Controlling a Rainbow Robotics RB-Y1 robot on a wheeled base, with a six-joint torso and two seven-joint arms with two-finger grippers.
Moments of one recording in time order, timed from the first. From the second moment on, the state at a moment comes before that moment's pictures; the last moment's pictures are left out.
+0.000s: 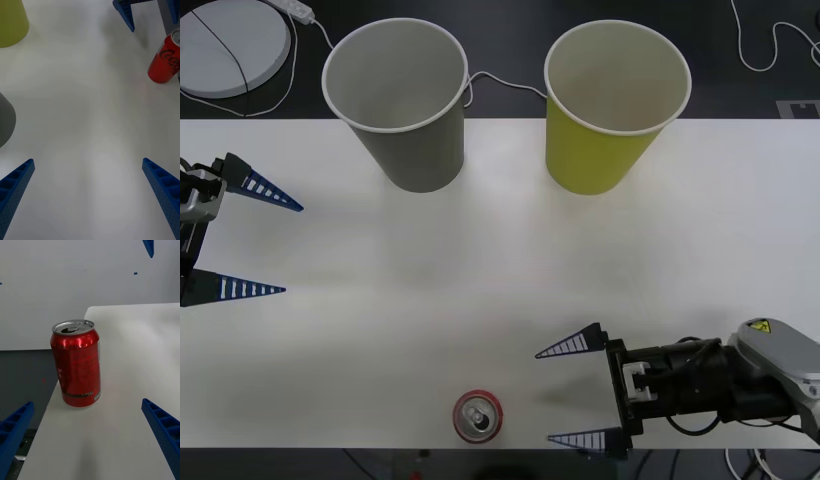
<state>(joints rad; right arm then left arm) -0.20 -0.63 0.58 -1.16 0.96 -1.23 0.78 -0.29 1.02 0.13 -1.65 -1.48 -1.57 0.05</state>
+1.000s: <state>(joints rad) -0.23 -0.49 0.76 -1.16 0.93 -1.02 0.84 -0.29 1.02 0.13 -1.65 -1.48 -1.57 0.05</state>
